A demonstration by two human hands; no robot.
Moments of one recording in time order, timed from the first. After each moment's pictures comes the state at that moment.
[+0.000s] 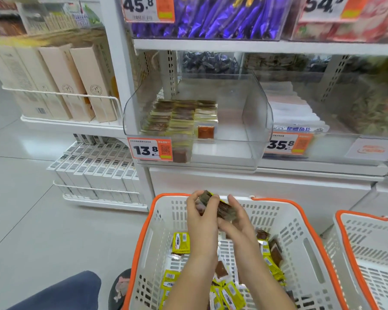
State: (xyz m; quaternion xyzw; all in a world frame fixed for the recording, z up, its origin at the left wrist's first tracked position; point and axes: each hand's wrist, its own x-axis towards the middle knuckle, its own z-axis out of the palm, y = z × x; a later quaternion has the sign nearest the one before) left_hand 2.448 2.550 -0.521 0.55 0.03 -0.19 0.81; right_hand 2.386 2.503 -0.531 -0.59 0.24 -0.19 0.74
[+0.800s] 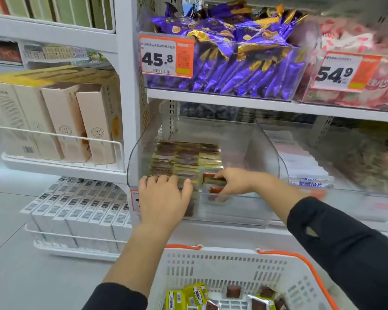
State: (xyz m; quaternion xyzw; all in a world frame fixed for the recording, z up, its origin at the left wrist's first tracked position) left_hand 2.626 2.569 -0.445 0.94 -0.27 0.16 0.15; right_hand 2.591 2.367 -0.409 -0.97 0.13 0.15 0.13
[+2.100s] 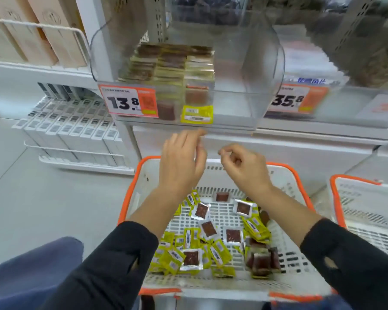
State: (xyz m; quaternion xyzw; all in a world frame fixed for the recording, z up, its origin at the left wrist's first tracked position) left_hand 2.527 2.550 -0.549 0.79 -0.40 0.23 0.40; right_hand 2.436 2.416 -0.554 -0.89 0.14 -0.31 0.30
